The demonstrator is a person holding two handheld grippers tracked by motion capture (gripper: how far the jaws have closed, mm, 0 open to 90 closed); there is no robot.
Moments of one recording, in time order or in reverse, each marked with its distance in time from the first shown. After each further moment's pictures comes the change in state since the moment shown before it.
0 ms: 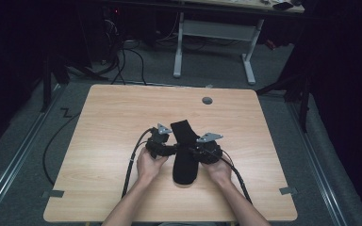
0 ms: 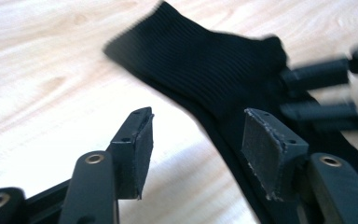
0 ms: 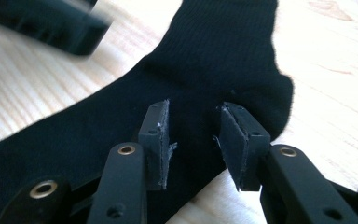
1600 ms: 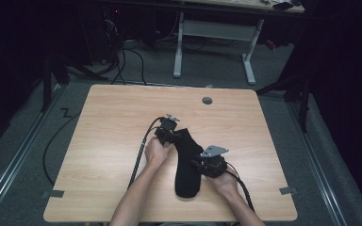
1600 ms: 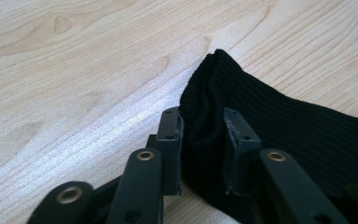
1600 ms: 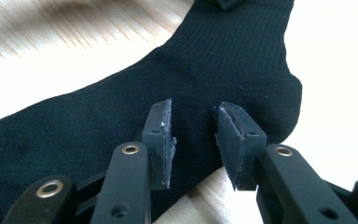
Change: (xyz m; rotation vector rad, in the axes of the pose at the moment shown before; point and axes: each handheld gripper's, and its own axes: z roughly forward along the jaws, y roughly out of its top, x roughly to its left) left arm 0.014 0.029 0.055 0.136 -0.026 -0.002; right arm 0.014 -0.031 -0.025 -0.029 0.071 -0.078
